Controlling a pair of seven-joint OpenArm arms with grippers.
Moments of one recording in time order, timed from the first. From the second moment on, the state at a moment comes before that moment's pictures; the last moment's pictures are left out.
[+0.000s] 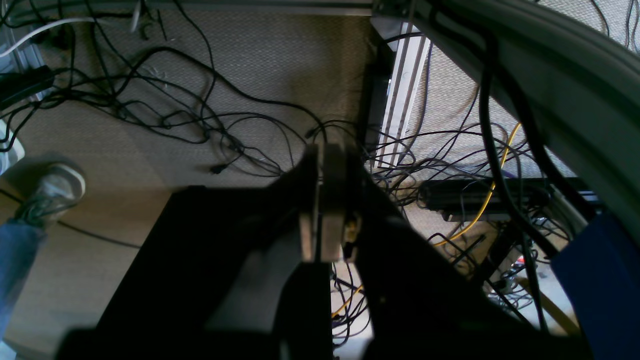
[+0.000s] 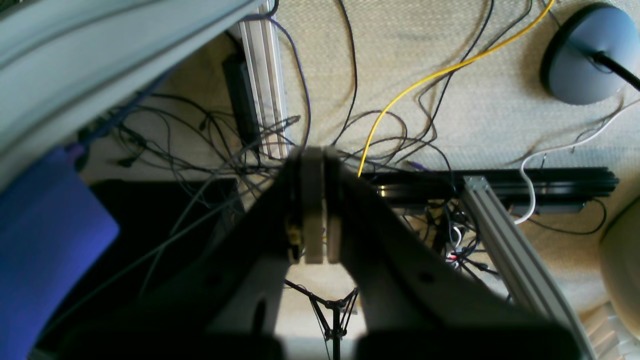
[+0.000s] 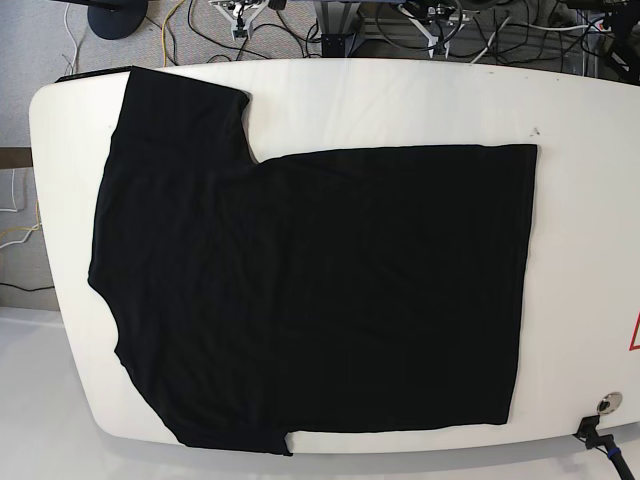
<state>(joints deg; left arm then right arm) 2.0 -2.9 -1.7 4.0 -0.5 -3.2 1.5 -6.2 1.5 1.4 5.1 0.8 5.0 0.7</state>
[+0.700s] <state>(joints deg) 6.0 -3.5 -6.1 9.6 -0.5 -4.1 -1.5 -9.8 3.4 -0.2 12.2 0.8 7.2 0.8</state>
